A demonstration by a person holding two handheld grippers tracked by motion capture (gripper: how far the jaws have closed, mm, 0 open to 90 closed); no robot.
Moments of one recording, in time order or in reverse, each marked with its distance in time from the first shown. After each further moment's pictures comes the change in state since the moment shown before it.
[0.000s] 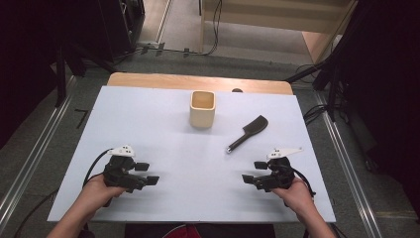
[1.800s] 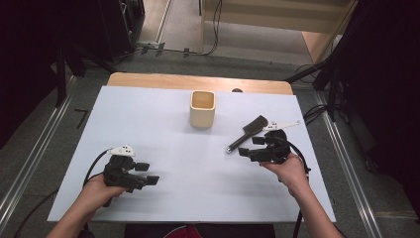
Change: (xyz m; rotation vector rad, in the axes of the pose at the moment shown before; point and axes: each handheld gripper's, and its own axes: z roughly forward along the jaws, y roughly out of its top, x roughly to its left) left arm 0.001 0.000 0.000 -0.007 -0.015 -0.006; right arm -0.007 0.071 -0.005 -0.060 -0.078 0.016
